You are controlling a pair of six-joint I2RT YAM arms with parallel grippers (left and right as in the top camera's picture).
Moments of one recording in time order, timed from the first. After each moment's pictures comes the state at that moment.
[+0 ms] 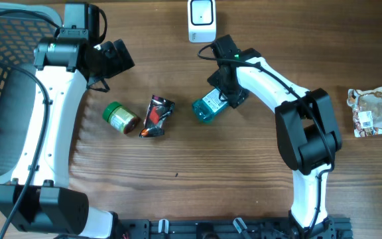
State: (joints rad) left arm -0.08 1.65 1.66 -1.15 -0.06 -0.51; right arm 0.42 2.17 1.58 -0.81 0.02 1.22
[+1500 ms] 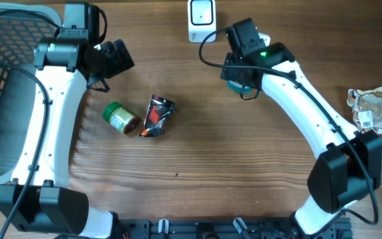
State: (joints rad) left arm -0.08 1.65 1.66 -1.15 -0.05 -0.51; right arm 0.42 1.83 1.54 -0.90 0.21 0.66
